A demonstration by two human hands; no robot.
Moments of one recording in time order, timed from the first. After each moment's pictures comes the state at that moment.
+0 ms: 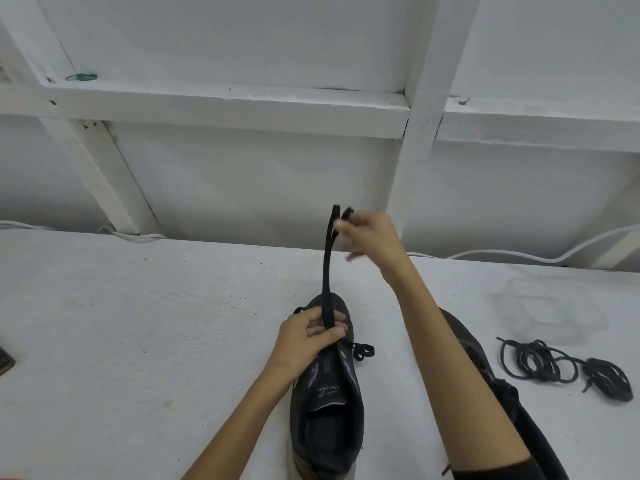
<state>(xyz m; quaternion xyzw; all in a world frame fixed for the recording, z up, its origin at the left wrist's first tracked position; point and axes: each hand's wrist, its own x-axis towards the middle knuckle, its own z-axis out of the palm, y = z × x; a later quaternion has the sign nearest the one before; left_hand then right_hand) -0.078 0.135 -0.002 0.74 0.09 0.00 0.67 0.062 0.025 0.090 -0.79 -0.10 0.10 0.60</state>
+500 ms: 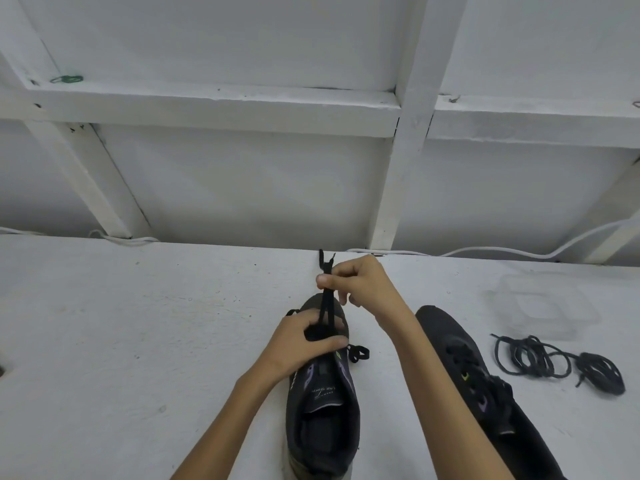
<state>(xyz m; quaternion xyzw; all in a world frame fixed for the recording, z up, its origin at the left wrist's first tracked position) -0.067 0.146 -0.006 0.83 0.01 -0.03 0.55 0.015 0.007 0.060 -0.79 -0.16 0.16 0.57</state>
